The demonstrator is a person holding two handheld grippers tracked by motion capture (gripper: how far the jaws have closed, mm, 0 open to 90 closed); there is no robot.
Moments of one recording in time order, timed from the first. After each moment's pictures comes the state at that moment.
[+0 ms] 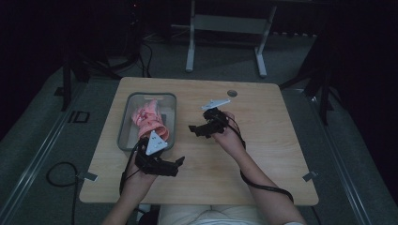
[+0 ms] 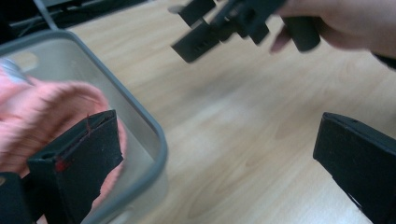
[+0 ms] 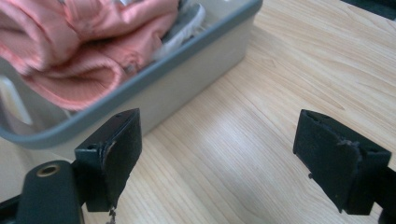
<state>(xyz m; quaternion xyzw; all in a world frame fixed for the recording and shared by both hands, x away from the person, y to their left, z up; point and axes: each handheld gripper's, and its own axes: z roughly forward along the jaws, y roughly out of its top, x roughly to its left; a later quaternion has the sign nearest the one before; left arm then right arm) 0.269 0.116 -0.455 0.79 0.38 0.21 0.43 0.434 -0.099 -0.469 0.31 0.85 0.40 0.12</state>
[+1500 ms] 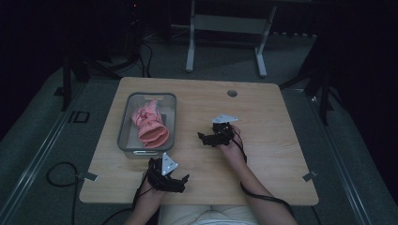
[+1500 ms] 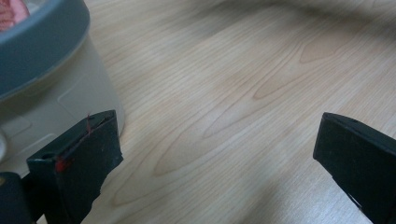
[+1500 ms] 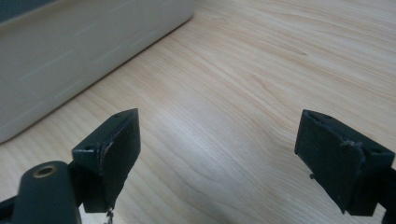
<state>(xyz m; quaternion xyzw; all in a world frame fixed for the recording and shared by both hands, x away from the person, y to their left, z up) 0.266 0.094 -0.554 0.81 0.39 0.21 0.39 0.435 -0.132 -0.543 0.36 0.81 0.42 0.18</state>
